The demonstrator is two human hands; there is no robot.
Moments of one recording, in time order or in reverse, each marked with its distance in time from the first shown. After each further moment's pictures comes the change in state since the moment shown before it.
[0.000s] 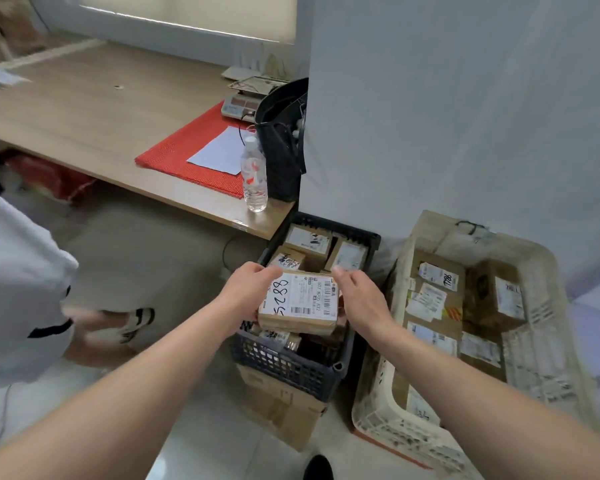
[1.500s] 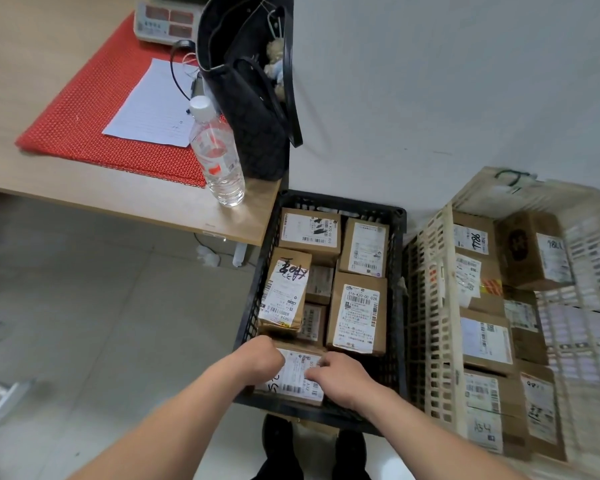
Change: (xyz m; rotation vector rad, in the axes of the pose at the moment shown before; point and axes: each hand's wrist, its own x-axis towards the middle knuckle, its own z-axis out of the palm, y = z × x) left_hand 0.211 -0.079 0.004 0.813 -0.510 -0.233; right_hand 0.115 0.069 0.134 -0.290 -0.448 0.554
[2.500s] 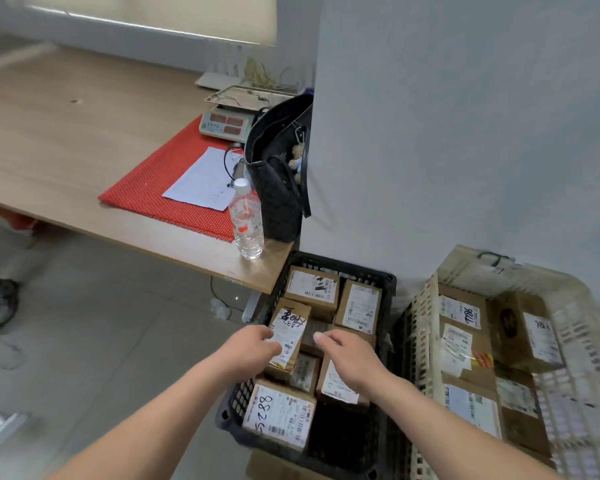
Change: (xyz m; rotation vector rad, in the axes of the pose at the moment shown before) left_hand -0.089 0.032 -0.050 -0.204 0.336 0.227; right_hand -0.063 -0.038 -0.090 0.056 0.255 -0.425
